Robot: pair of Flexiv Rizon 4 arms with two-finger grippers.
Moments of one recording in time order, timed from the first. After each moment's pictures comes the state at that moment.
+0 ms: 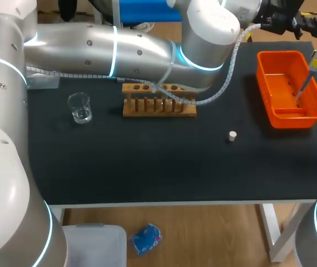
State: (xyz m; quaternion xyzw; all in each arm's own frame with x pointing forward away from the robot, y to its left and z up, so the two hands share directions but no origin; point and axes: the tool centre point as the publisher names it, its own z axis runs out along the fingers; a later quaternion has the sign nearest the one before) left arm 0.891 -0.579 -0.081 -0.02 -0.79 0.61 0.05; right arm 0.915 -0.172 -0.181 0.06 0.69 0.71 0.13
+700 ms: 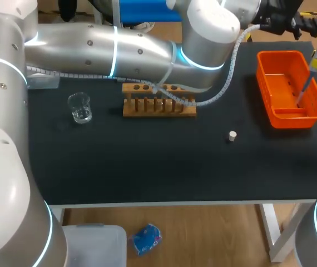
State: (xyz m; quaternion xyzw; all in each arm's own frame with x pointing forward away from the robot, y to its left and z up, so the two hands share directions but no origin) left arm 0.897 -0.579 -0.082 -0.02 -0.79 0.61 0.05; right arm 0.915 -0.172 -0.182 0.06 0.69 0.71 0.13
